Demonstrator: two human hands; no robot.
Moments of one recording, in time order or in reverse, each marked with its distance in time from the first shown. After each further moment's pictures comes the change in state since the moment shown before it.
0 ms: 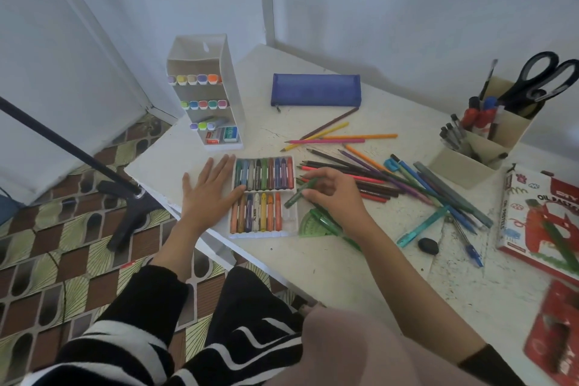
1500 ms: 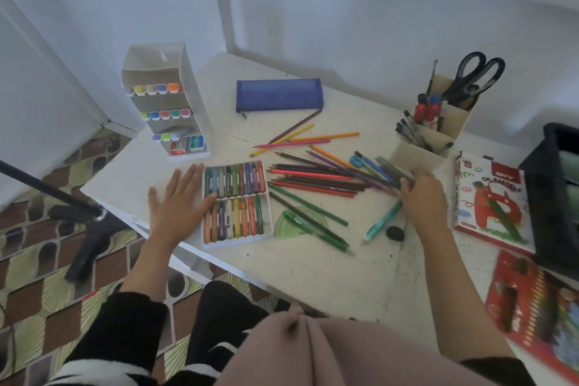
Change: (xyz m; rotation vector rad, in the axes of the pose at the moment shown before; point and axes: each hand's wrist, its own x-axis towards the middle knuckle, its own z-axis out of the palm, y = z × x) left_hand 0.001 0.000 0.003 -0.009 0.027 -0.006; right_hand -0.027 0.043 -0.156 -0.897 0.650 0.249
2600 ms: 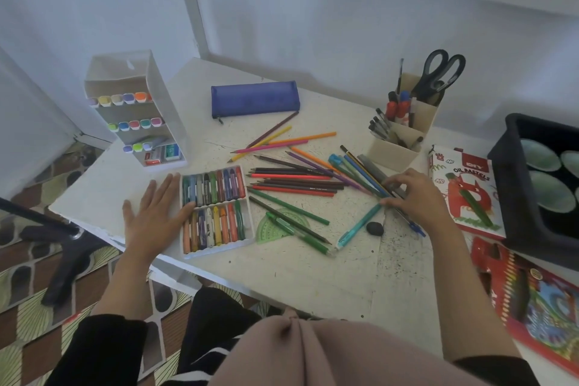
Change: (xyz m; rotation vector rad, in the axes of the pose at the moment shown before) left_hand 0.000 0.001 -0.002 -0.007 -0.018 -0.016; right_hand 0.002 0.040 -0.029 0.010 -0.210 -0.262
